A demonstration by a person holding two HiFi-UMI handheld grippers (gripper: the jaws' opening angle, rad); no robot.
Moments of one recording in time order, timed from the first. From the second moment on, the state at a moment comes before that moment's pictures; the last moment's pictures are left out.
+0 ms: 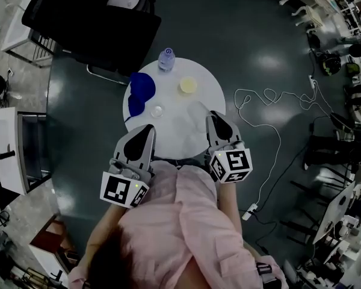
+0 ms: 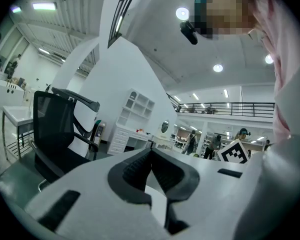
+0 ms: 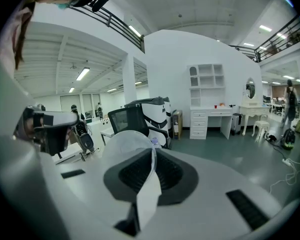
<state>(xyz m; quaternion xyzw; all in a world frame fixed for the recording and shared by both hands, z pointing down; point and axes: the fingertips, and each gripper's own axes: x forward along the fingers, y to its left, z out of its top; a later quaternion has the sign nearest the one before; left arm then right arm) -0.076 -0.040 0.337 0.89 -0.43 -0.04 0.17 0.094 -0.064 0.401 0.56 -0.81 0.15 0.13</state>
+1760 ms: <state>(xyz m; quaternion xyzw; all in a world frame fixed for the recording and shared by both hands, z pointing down) -0.103 -0.054 0.354 0.86 -0.47 -0.03 0.19 -0.015 -0.111 0.564 0.32 -0.85 0.20 0.37</state>
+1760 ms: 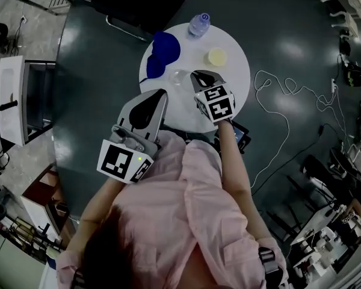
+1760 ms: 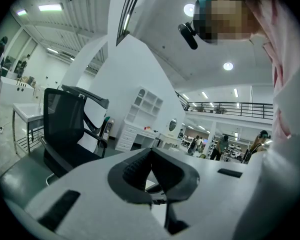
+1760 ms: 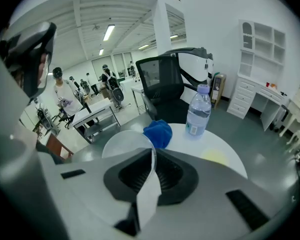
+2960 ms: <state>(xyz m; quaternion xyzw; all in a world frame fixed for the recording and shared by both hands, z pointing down) -0.114 -0.063 0.356 0.85 -0.48 -0.03 0.21 -0.044 -0.111 0.622 0.26 -0.83 0.18 0.45</state>
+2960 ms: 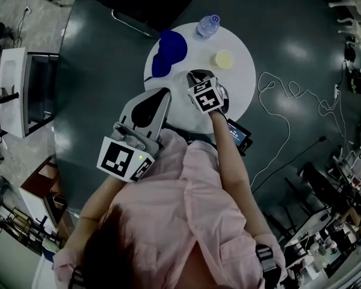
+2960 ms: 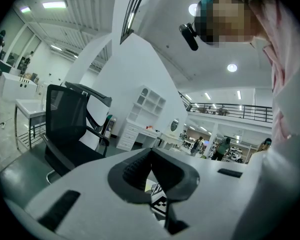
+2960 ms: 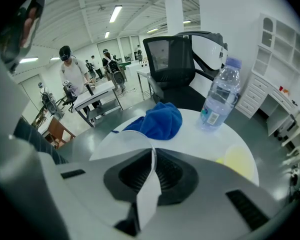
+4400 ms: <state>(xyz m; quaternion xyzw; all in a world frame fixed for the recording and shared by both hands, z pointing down) -0.115 -0.062 0.358 0.85 -0.48 -0.04 0.21 -0.058 -0.110 0.627 0.25 -0.85 0.13 0.45</state>
